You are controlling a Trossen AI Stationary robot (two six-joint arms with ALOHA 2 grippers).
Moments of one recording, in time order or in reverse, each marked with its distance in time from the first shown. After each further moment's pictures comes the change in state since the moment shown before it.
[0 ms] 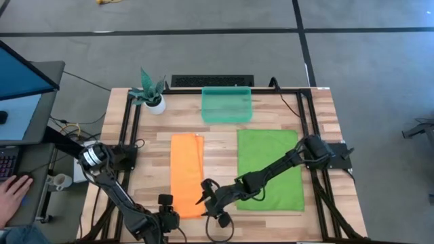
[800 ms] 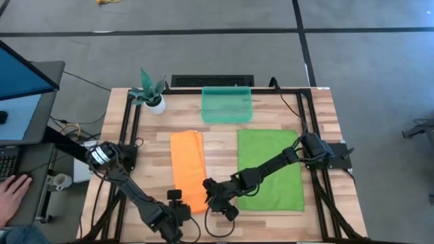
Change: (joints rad) left arm 0.173 0.063 0.009 0.077 0.044 0.045; right arm -0.043 0.009 0.008 -0.270 -0.135 -0.107
